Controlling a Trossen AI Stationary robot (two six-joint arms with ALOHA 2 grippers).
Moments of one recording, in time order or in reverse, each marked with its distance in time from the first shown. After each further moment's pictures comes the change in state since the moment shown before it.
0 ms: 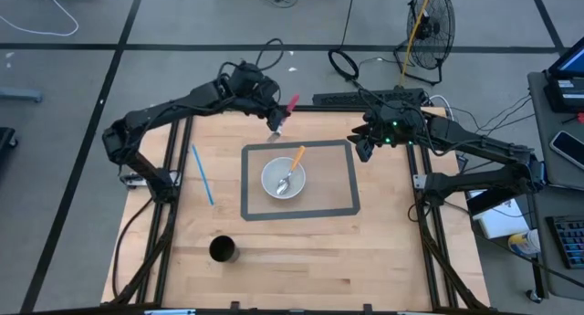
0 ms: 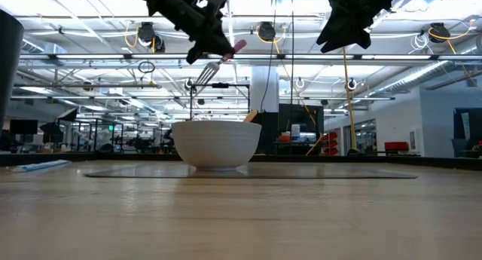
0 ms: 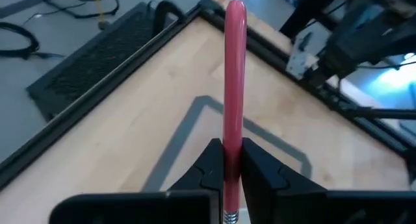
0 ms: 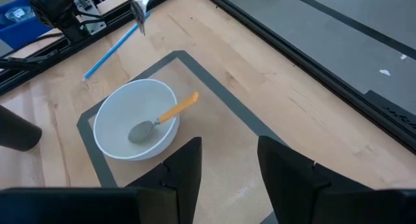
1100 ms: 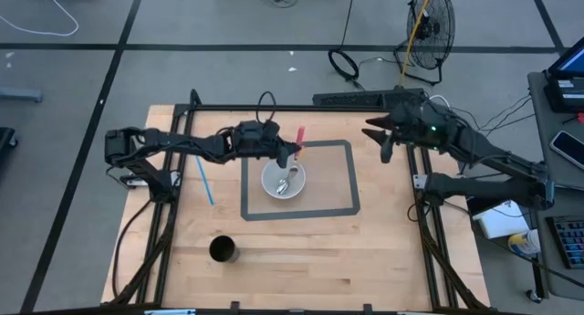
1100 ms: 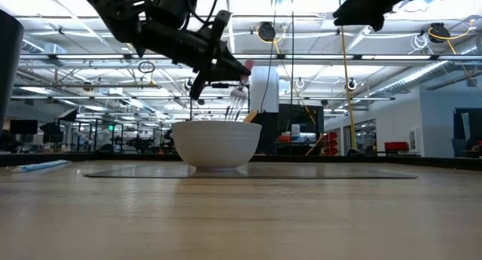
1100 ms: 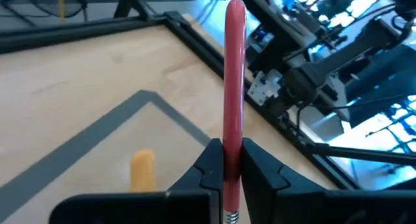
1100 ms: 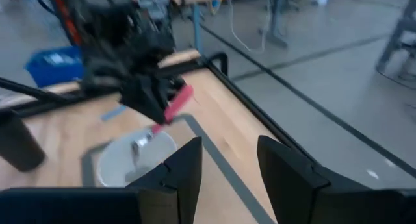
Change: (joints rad) left arm -0.275 -0.001 -0.572 0.888 -0.236 -0.375; right arm -0.040 -0.287 -0.151 0.198 -0.036 -0.227
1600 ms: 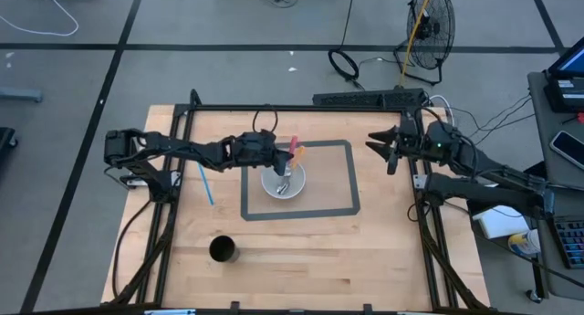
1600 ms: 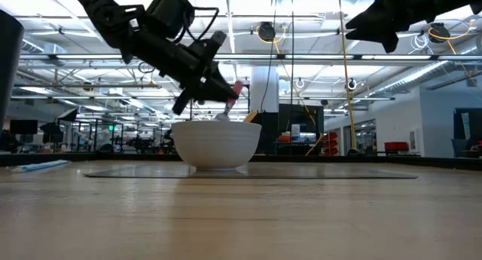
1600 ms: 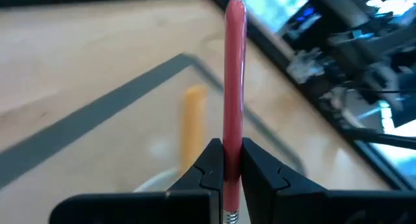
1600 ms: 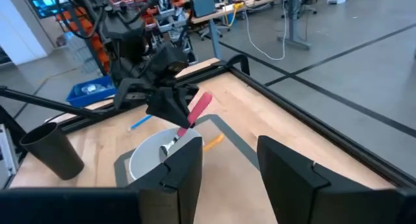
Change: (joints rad) left arm -0.052 0.000 -0.084 -0.049 -0.129 -0.045; right arm -0.001 -0.220 -0.286 0.168 -0.075 0.149
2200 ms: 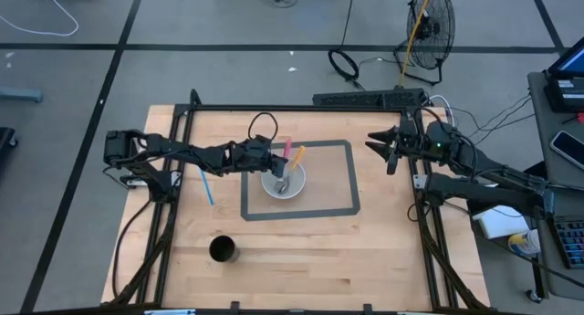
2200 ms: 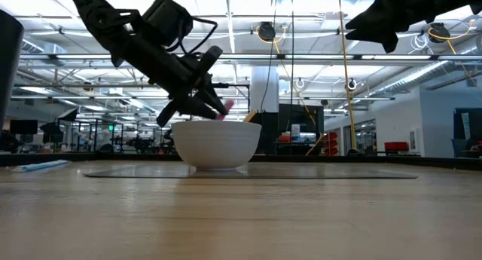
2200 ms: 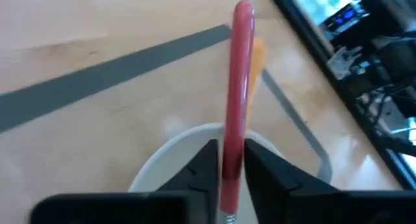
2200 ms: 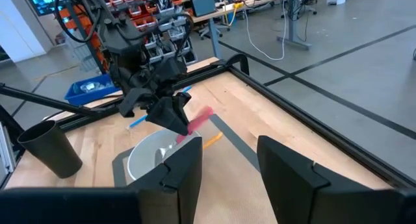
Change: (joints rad) left arm -0.031 0.000 -0.047 -0.072 -0.086 -0.163; right arm 0.000 0.000 -0.001 0.000 0.001 -0.010
